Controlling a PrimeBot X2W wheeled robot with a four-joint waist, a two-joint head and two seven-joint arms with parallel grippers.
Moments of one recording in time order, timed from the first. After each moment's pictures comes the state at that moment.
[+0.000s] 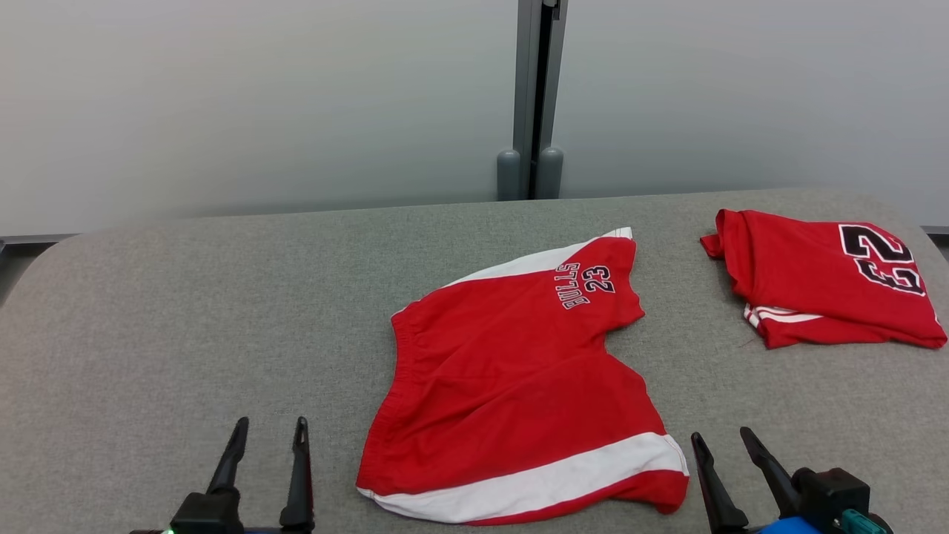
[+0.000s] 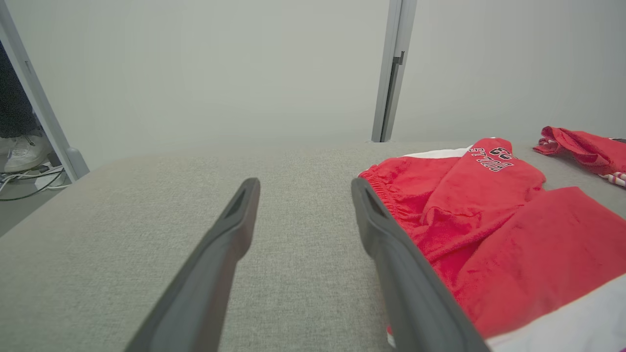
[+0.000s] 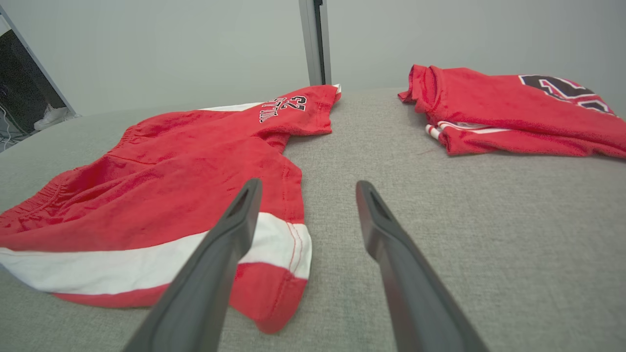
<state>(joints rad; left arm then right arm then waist) 0.09 0.05 -0.03 0.25 -0.06 -0.11 -0.26 0.02 -0.11 0.10 0.39 0.23 0.13 -0.26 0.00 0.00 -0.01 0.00</state>
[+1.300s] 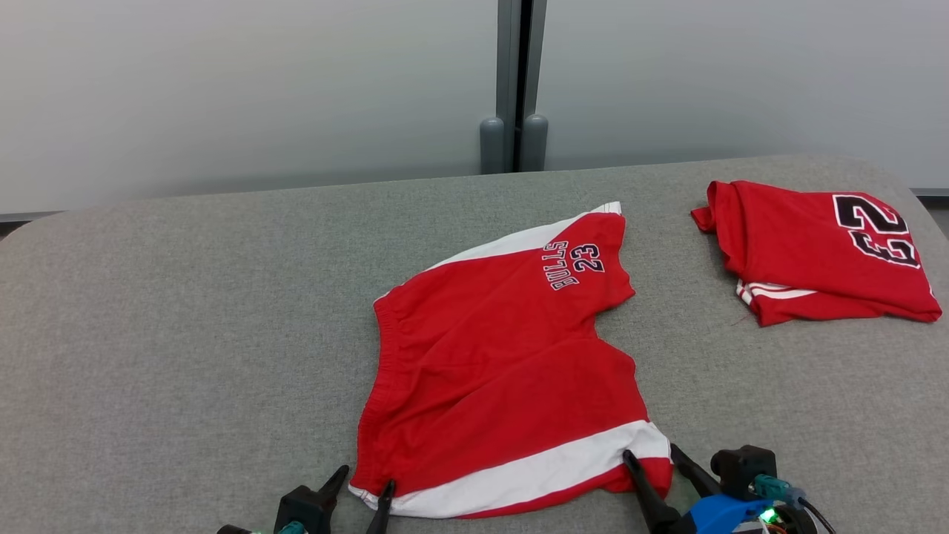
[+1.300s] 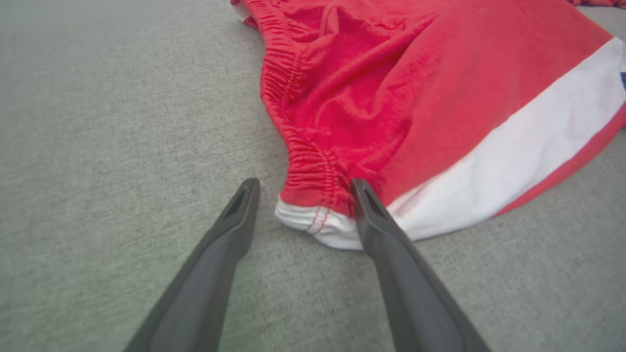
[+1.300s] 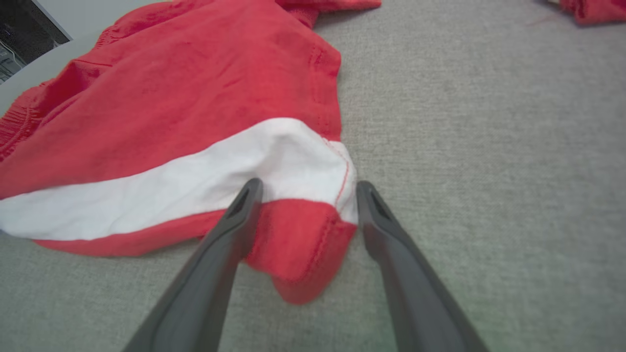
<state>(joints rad) -0.14 0.15 -0.46 0.74 -0.26 -0.13 -0.26 -0.24 -0.11 0.37 0.82 0.42 0.13 -0.26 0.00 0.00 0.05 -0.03</state>
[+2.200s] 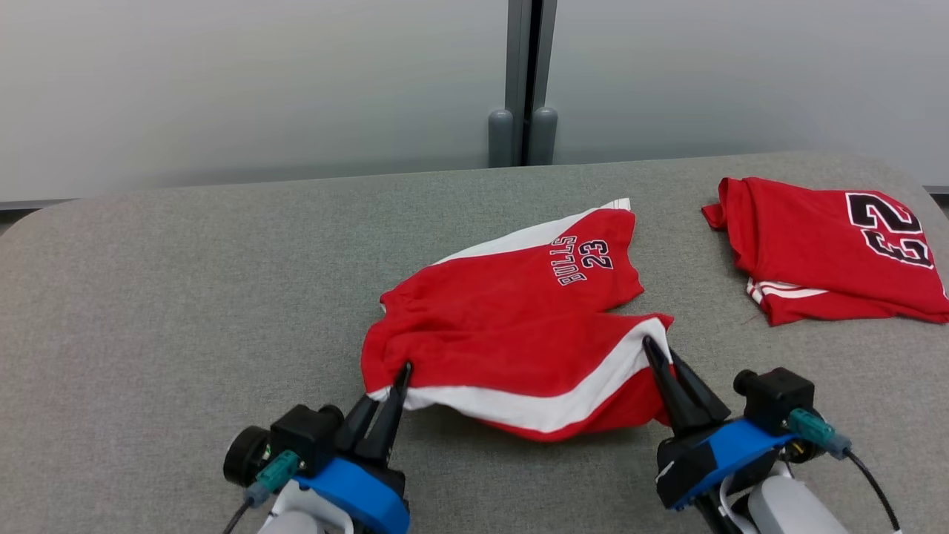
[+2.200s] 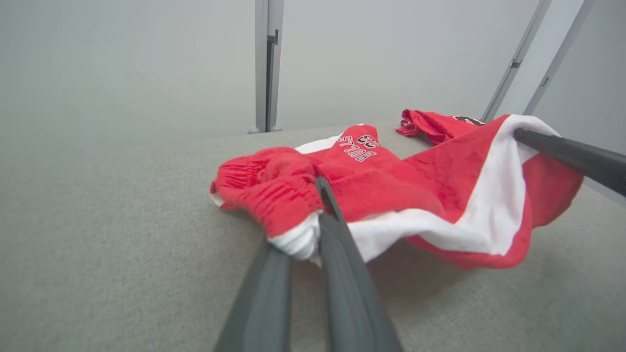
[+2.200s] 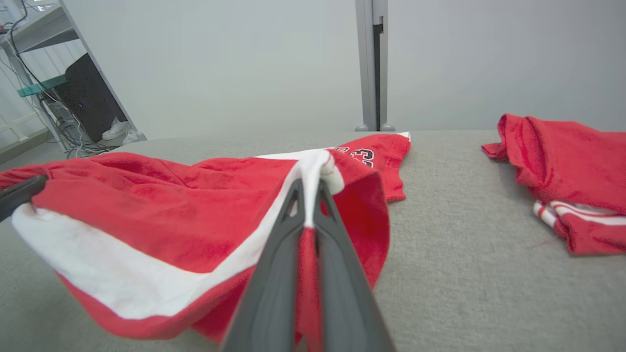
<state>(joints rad) -0.19 0.17 -0.50 0.44 -0.38 -0.13 -0.26 -0.25 -0.14 0.30 0.49 0.36 0.13 -0.26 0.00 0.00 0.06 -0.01</state>
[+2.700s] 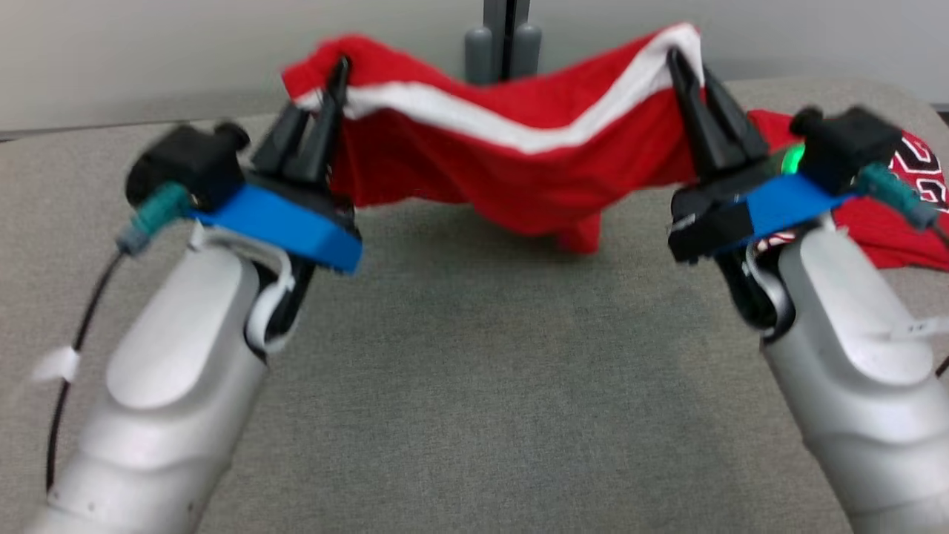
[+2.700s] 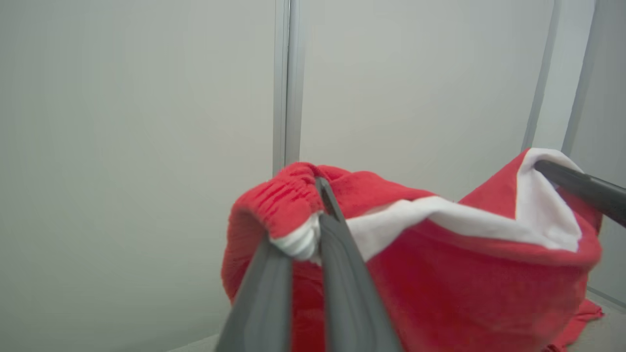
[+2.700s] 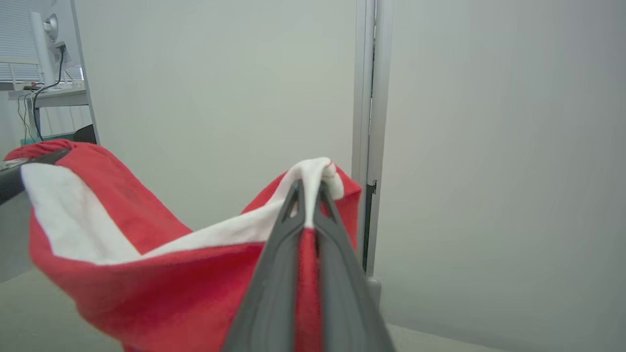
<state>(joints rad) -0.70 0.24 -0.49 0.42 -0.53 -0.13 -0.26 -0.72 -0.18 0.31 0.44 0.36 0.13 -0.26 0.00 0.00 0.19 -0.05</state>
